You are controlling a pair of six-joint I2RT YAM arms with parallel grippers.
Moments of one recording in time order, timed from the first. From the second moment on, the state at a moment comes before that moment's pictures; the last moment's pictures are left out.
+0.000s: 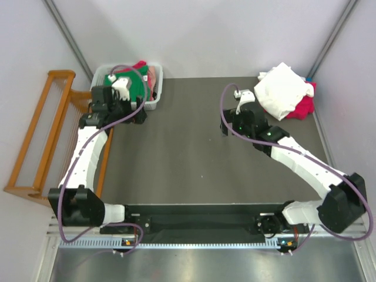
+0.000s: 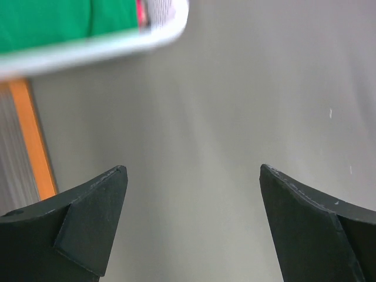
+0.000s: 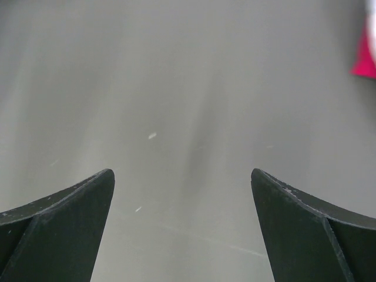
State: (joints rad) left arm 0.02 1.31 1.25 -0.60 0.33 0.03; right arm 0.57 1.27 1.02 -0.29 0.18 0.23
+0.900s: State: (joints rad) left arm -0.06 2.03 2.15 -0.82 -0.05 0.13; right arm 0.58 1.21 1.15 -0.35 0.28 0.18
